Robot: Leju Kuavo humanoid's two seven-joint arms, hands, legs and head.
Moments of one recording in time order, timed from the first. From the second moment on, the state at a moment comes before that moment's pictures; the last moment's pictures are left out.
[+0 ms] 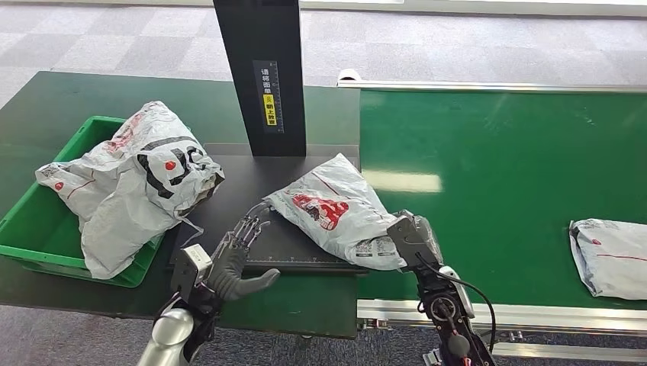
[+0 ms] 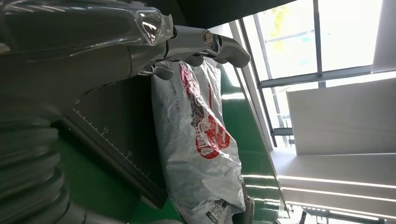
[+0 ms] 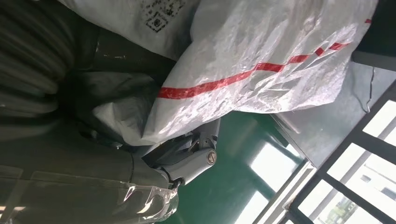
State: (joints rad) left arm -0.14 -0.14 -0.13 -1.27 -0.10 -0.27 -0.46; right arm -0.26 0.03 0.22 -0.98 0.56 -0.09 -0.20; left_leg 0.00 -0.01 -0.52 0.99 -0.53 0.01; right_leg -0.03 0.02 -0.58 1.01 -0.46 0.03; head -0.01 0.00
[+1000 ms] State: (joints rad) left arm -0.17 -0.15 -0.15 -1.24 -0.10 -0.28 -0.49; right arm -0.24 0.01 0.32 -0.98 0.54 0.16 -0.56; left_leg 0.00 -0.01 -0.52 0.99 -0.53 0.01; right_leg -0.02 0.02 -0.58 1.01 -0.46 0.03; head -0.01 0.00
